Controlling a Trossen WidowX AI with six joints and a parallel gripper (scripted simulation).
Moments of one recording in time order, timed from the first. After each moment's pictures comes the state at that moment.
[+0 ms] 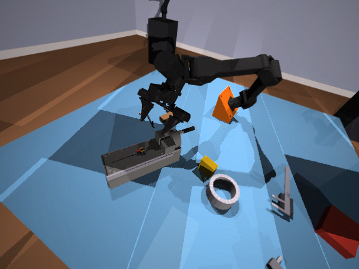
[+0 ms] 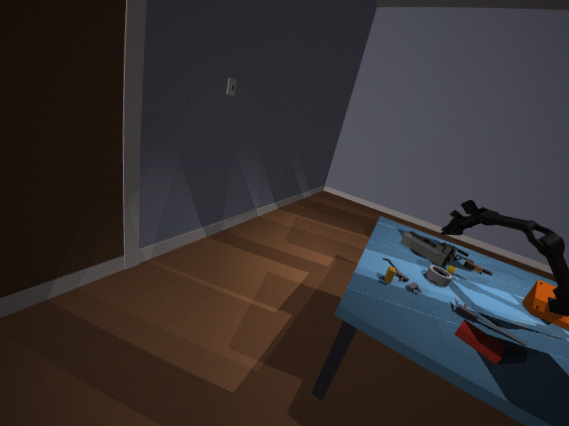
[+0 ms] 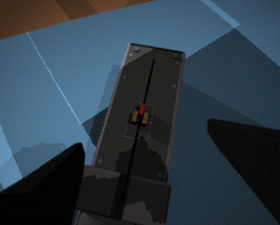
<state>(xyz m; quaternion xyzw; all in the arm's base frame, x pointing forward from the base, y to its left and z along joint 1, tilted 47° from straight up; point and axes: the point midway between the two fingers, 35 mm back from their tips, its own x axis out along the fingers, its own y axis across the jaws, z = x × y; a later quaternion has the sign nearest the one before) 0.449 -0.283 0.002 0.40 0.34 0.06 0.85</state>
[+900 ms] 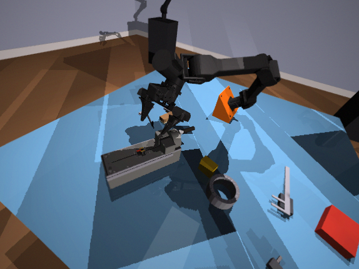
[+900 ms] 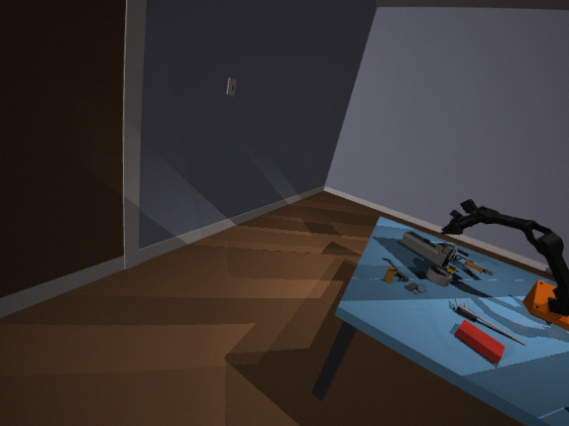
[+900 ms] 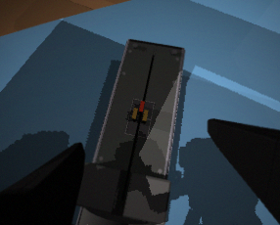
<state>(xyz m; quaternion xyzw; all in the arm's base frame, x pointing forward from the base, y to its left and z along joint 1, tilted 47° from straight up) 0.449 -0.285 0.006 0.41 0.35 0.06 0.84</state>
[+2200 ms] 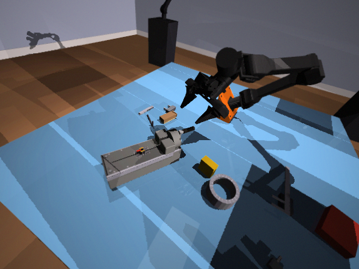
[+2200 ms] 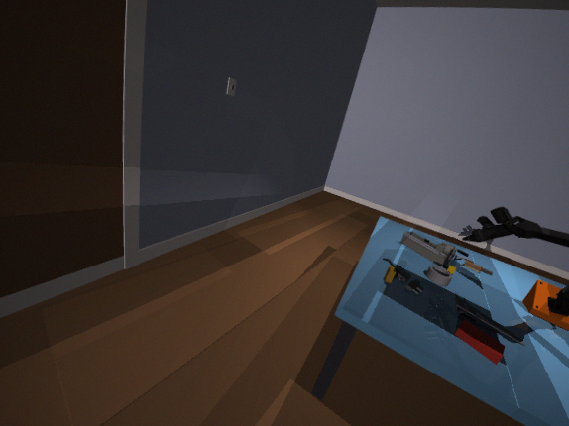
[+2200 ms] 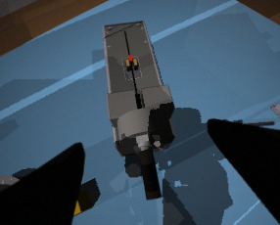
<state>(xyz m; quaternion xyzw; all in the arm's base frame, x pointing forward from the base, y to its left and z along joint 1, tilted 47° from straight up) 0.354 -0.227 0.075 0.47 0.37 -0.12 0.79</state>
